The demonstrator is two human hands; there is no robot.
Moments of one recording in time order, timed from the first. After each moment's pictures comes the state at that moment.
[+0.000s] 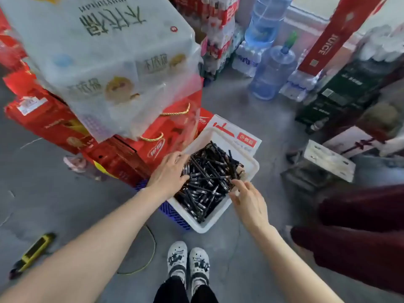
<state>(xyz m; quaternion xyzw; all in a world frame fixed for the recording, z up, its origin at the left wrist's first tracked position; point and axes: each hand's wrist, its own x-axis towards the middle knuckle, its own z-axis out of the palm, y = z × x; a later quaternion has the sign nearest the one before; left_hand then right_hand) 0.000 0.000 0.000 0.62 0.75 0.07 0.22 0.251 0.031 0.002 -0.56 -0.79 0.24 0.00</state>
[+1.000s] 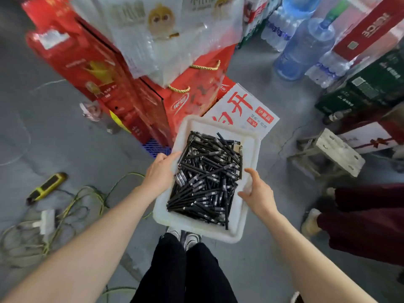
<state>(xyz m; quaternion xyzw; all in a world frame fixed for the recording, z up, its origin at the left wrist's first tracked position) 0.012 -0.122 -0.032 0.43 0.83 0.13 0.34 0.284 -0.011 -0.004 -0.58 -0.73 0.35 -0.10</state>
